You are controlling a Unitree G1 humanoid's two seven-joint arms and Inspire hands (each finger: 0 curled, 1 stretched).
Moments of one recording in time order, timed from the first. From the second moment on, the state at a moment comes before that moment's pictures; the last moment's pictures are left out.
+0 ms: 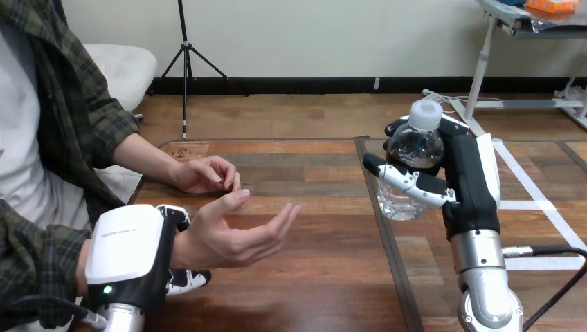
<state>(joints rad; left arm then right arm) 0.09 0.41 -0.23 0.15 0.88 -0.02 0.47 -0.27 -0.13 -0.07 0.55 -0.16 -0.63 -0.11</state>
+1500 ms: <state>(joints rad) 0.13 0.41 -0.26 0.05 0.92 -0.11 0.48 -0.29 -0.12 -0.03 0.56 -0.11 -0.65 -0.03</state>
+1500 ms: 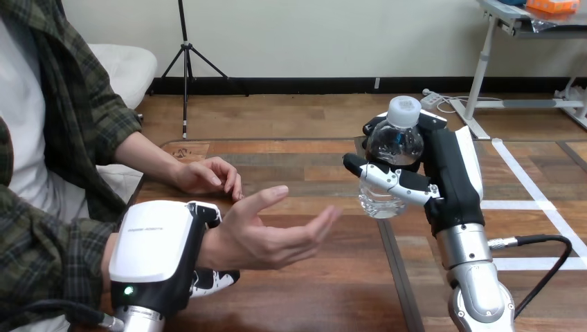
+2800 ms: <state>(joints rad) 0.14 0.39 -0.29 0.03 0.95 -0.17 0.50 -0.25 -0.09 0.02 0.49 -0.07 -0.70 0.07</state>
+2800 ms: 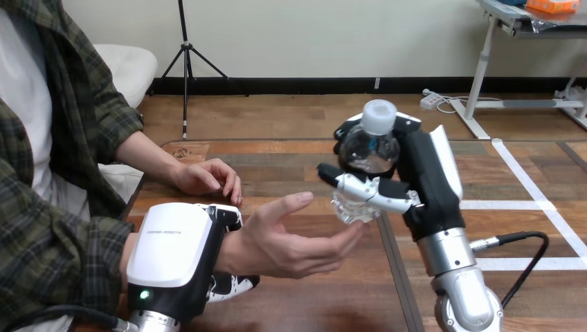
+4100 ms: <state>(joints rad) 0.13 0.37 -0.30 0.03 0.95 -0.17 0.47 -0.14 -0.08 0.08 0.33 0.00 -0.69 0.22</state>
